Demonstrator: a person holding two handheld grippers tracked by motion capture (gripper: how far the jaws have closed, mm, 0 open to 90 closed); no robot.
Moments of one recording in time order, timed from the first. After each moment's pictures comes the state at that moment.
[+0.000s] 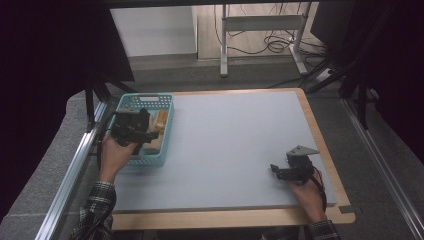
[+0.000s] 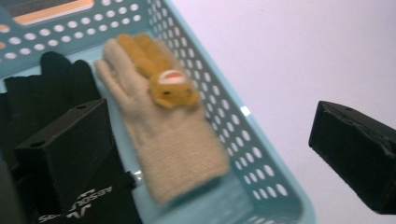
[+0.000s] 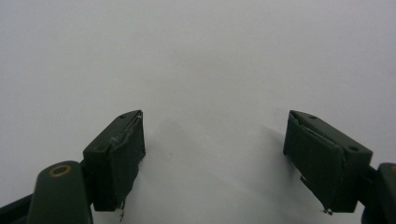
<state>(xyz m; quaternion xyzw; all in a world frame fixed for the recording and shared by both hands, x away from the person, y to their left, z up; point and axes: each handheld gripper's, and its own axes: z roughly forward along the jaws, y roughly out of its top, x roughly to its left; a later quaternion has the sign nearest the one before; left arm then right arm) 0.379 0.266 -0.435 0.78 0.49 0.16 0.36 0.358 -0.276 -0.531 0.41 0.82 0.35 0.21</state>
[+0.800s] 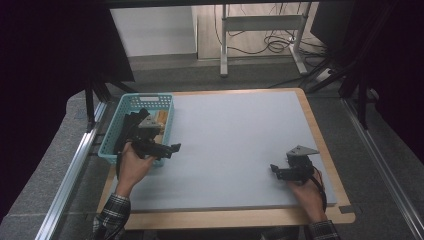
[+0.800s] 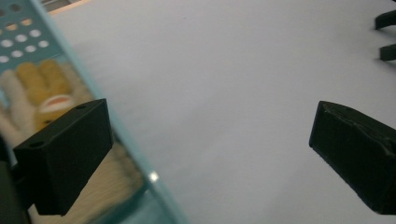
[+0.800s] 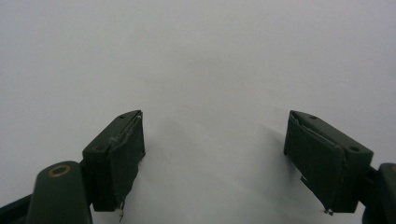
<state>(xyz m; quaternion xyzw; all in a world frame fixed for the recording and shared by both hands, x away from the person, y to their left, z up) 0.348 0.199 -0.441 0.81 0.41 0.15 0.40 0.358 -0.276 -0.531 0.41 0.82 0.35 0.21</state>
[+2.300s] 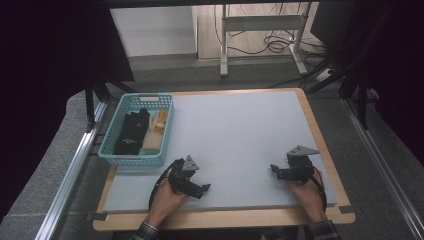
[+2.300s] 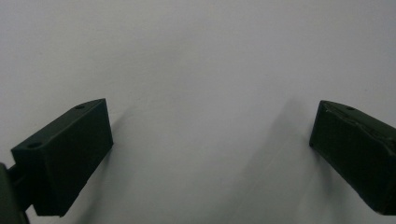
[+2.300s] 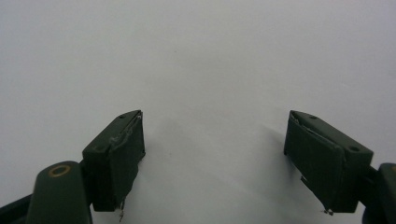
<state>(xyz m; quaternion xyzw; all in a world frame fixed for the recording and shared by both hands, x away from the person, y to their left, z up) 0.311 0.113 -0.548 0.87 0.34 0.12 0.35 0.358 -0.276 -0.531 0.41 0.82 0.35 0.21</state>
